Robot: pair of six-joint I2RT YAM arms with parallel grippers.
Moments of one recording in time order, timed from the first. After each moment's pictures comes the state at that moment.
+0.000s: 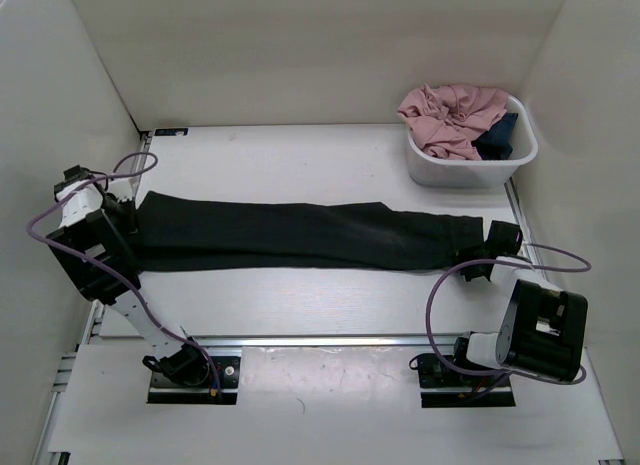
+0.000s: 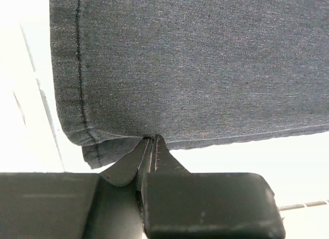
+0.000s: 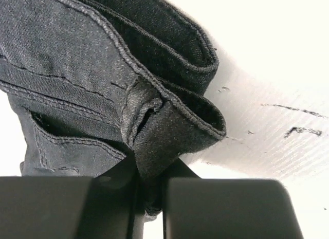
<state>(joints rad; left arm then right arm) 0.60 1.91 1.48 -0.95 0.28 0.50 -0.26 1.31 0.48 -0.19 -0.12 1.07</state>
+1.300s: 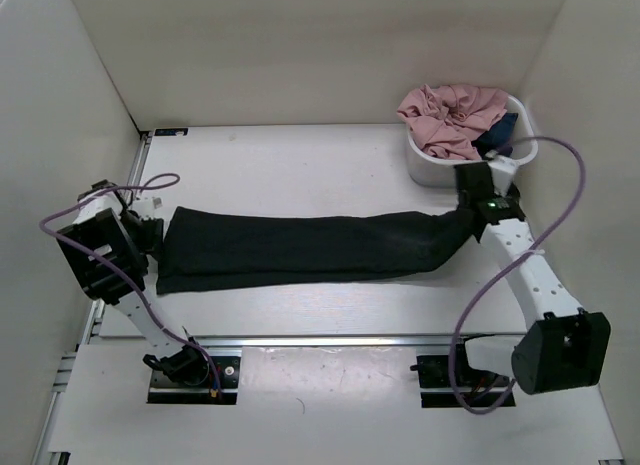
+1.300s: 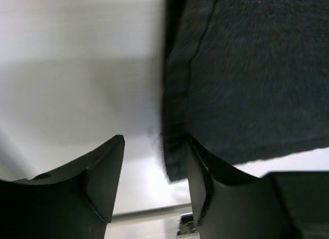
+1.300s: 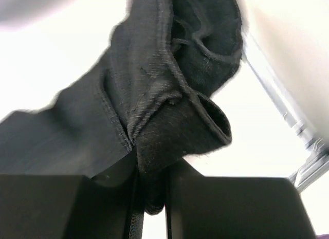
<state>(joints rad) 0.54 1.86 1.33 -0.97 0.17 0.53 0.08 1.23 0.99 -0.70 0.54 0.47</state>
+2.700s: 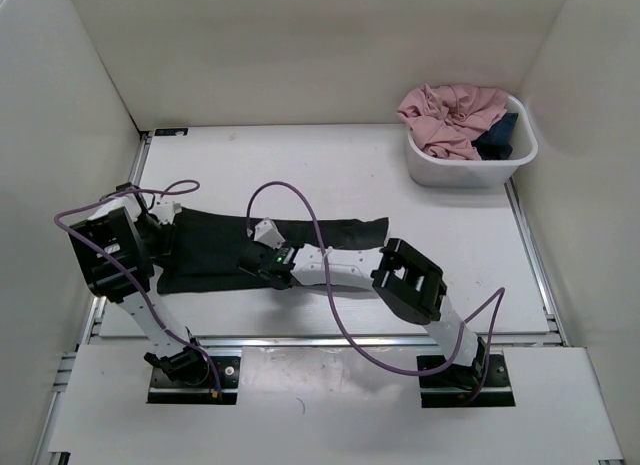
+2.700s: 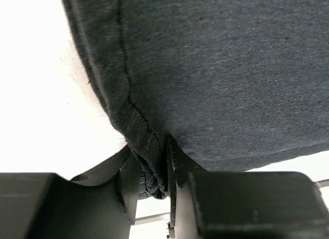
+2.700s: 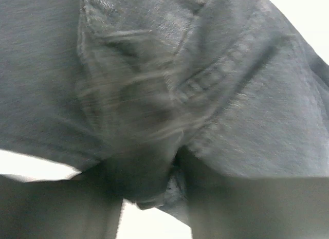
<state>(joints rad) 0.42 1.87 1.20 -0.90 0.18 0.48 1.24 2.16 1.65 -0.71 0.67 0.43</state>
